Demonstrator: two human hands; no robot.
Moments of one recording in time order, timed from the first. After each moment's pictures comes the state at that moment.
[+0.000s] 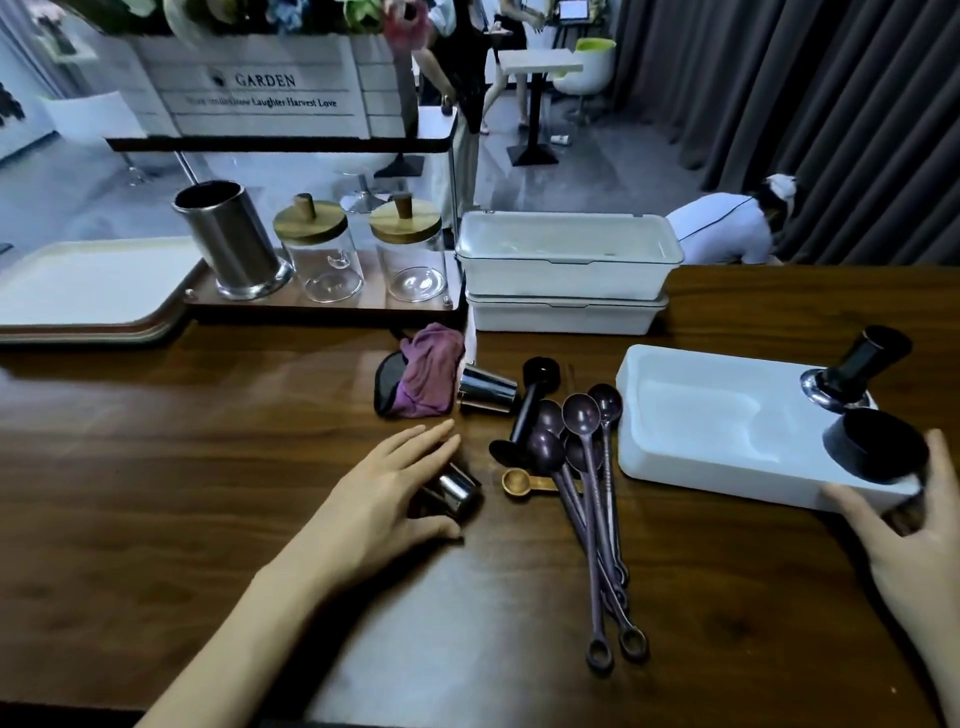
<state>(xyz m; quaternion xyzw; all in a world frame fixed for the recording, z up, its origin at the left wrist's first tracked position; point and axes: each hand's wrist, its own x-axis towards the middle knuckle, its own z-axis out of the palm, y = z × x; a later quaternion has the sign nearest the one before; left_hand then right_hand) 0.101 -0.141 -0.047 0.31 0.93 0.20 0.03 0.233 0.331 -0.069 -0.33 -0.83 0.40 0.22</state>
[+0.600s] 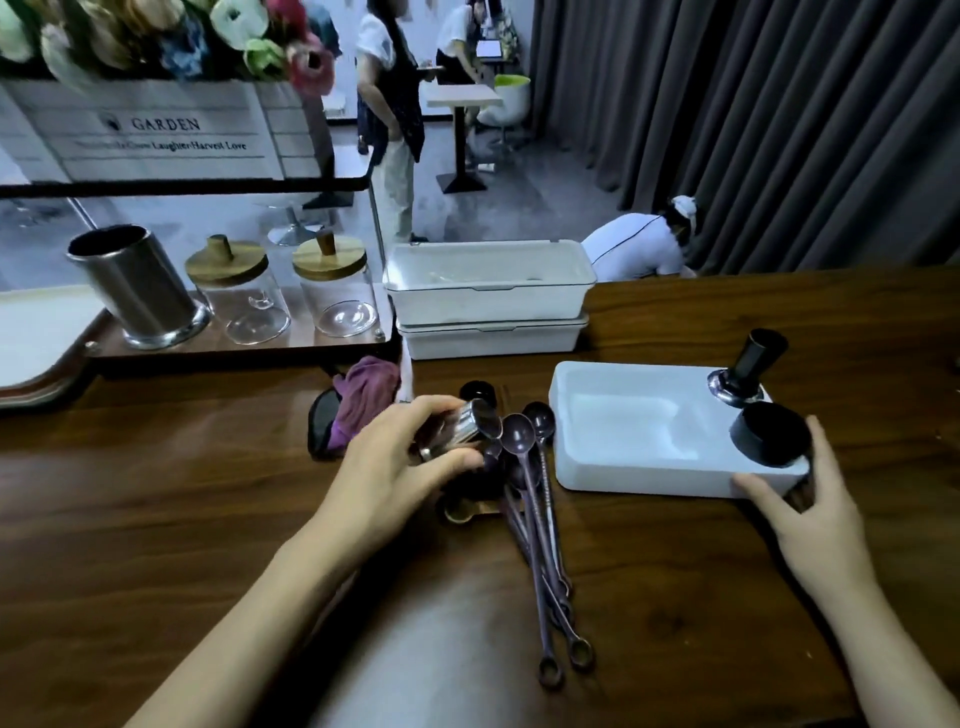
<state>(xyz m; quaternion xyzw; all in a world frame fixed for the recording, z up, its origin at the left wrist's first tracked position) 0.078 -0.063 -0.006 0.27 0.86 0.43 -0.04 0.236 0.311 -0.047 -0.28 -0.82 0.46 0.21</state>
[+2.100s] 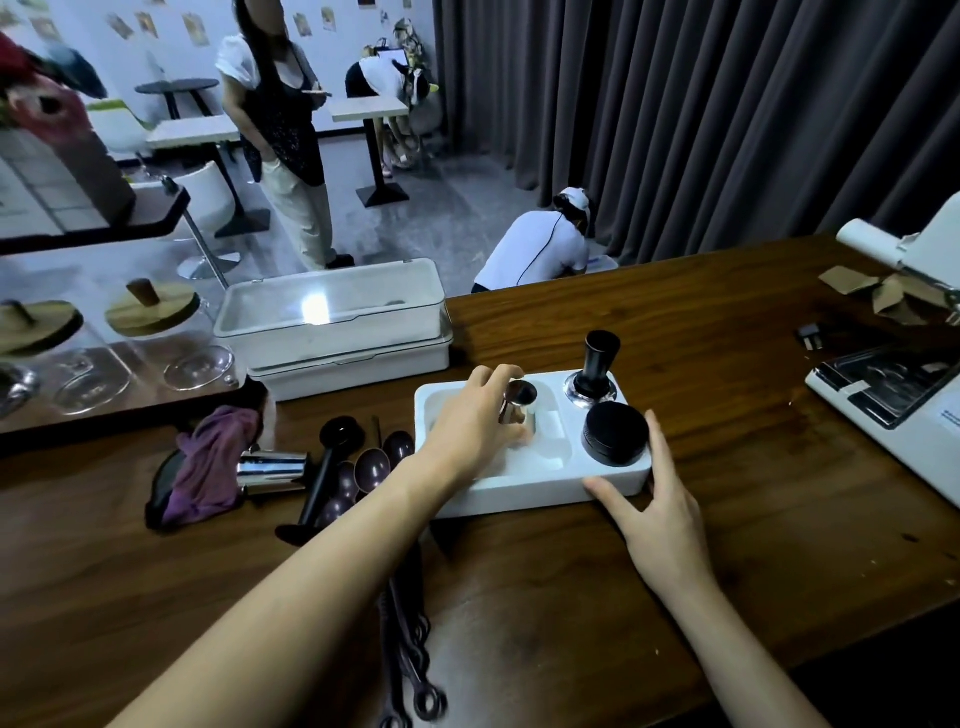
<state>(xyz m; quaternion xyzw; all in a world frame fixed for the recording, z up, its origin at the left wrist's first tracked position) 0.037 0.183 -0.034 0.37 0.87 0.33 0.06 0.235 0.324 -0.059 -0.28 -0.82 0.45 0.21</state>
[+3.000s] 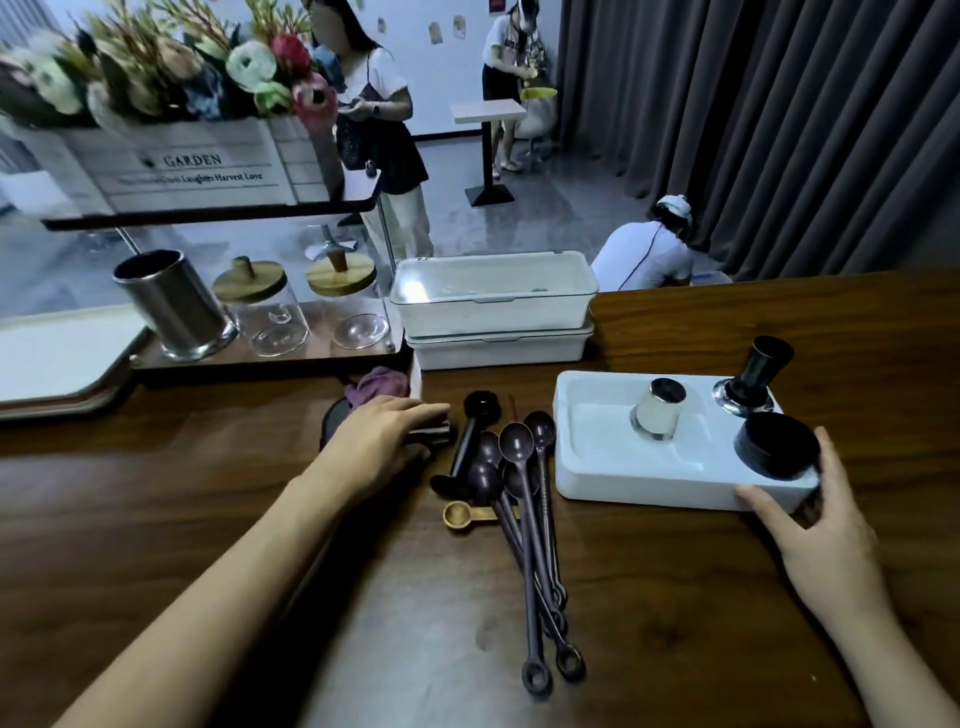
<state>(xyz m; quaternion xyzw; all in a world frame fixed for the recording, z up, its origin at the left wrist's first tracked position) 0.009 -0.077 -0.026 0.34 0.93 0.13 -0.03 0.234 0.315 -0.053 -0.30 -0.84 0.41 0.20</state>
